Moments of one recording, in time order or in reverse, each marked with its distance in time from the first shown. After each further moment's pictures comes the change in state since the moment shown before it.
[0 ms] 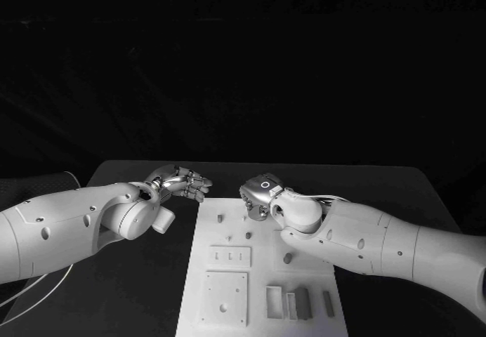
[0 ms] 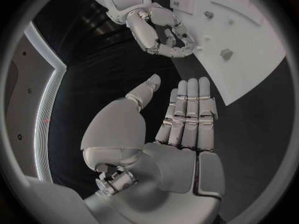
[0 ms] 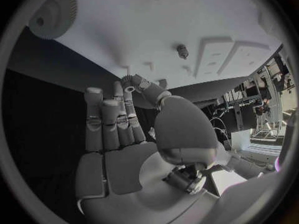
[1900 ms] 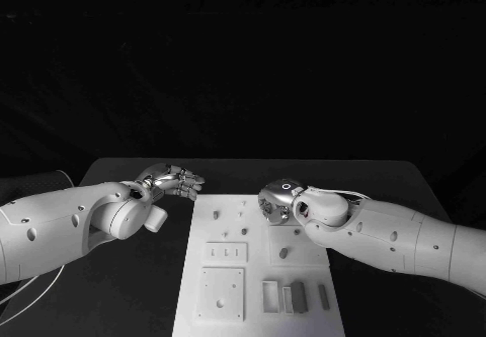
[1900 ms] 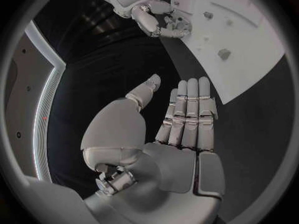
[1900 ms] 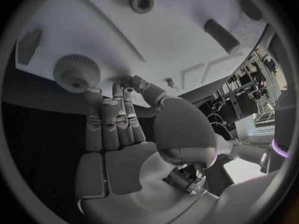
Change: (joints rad) left arm -0.003 -0.017 -0.002 0.009 0.019 0.000 0.000; left_hand 0.000 0.000 0.000 0.000 0.000 0.000 0.000 0.000 0.000 0.000 0.000 0.003 -0.004 0.000 0.000 0.008 -0.006 0.005 0.000 0.000 0.000 -0.001; right arm -0.008 -0.169 0.009 0.097 0.146 0.095 0.114; right_hand -0.006 0.023 0.000 0.000 0.000 -0.006 0.001 -0.004 -0.004 -0.008 0.002 0.000 -0.005 -0.009 0.006 -0.004 0.004 0.000 -0.009 0.009 -0.004 0.000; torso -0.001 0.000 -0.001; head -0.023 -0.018
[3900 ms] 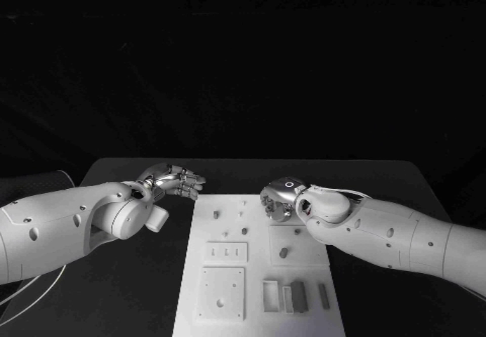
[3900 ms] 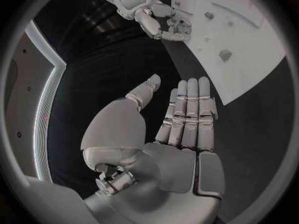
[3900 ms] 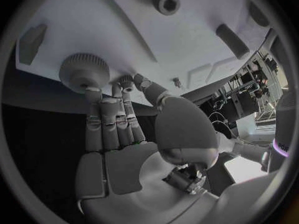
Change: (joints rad) left arm -0.004 0.004 0.000 -0.002 0.004 -0.002 0.006; left_hand 0.000 0.000 0.000 0.000 0.000 -0.004 -0.004 0.004 0.000 0.000 0.000 0.004 -0.004 0.000 0.000 0.004 -0.008 0.004 0.000 0.000 0.000 -0.001; right arm -0.009 0.020 -0.003 -0.080 0.025 -0.035 0.046; right_hand -0.023 -0.070 -0.043 0.013 0.001 -0.069 0.021 -0.037 -0.022 -0.058 0.026 -0.011 -0.046 -0.020 0.019 -0.023 0.017 0.000 -0.018 0.011 -0.029 0.000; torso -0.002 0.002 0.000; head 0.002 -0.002
